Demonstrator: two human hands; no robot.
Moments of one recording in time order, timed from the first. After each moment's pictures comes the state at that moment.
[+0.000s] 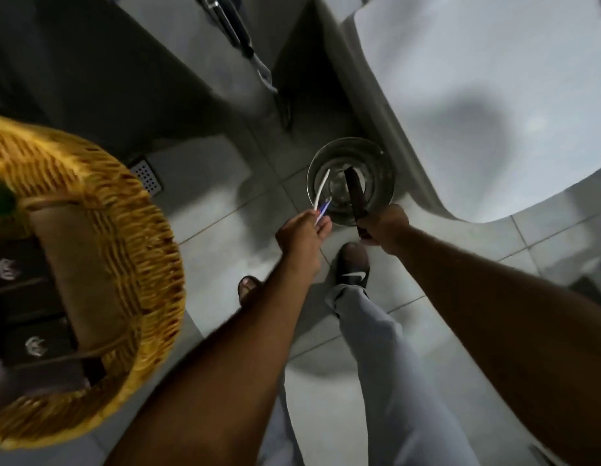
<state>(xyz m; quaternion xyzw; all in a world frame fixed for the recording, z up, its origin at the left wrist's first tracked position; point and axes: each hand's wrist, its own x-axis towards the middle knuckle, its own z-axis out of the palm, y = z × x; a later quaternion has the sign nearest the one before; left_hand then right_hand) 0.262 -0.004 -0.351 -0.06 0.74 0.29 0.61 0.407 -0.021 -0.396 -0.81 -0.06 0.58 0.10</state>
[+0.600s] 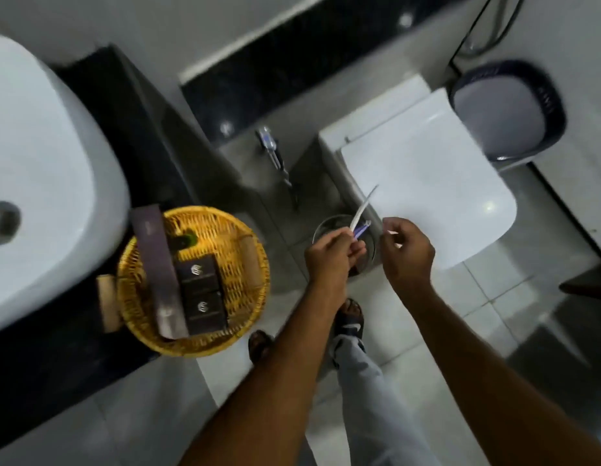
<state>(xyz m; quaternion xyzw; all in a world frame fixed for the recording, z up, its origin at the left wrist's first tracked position) 0.295 0.009 -0.145 0.10 0.63 0.35 0.69 0.402 -0.025 -0.147 -0.81 -0.34 0.29 0.39</state>
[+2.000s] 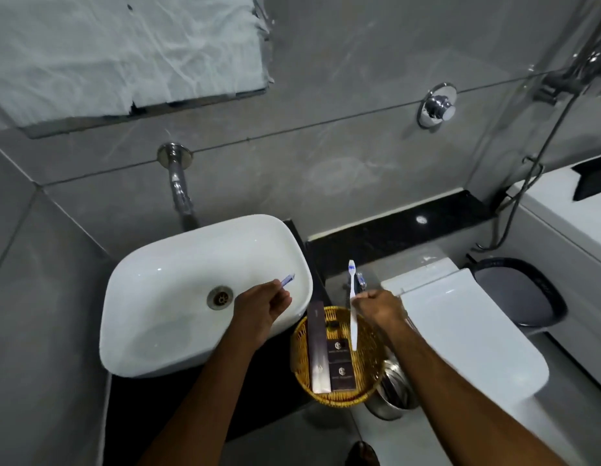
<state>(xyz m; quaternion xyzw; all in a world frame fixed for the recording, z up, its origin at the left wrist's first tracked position) -0.052 0.071 0.092 0.17 0.52 0.50 0.67 0.183 0.060 0.069 -0.81 -0.37 0.40 0.20</state>
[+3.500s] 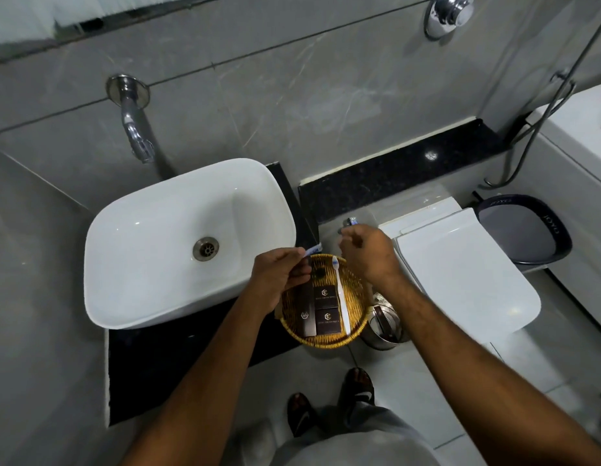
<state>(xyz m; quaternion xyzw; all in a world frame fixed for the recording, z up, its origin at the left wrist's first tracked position) 0.006 0.050 0.069 0.34 0.58 0.35 0.65 0.201 0.050 0.077 -0.70 -0.51 0.37 0.33</state>
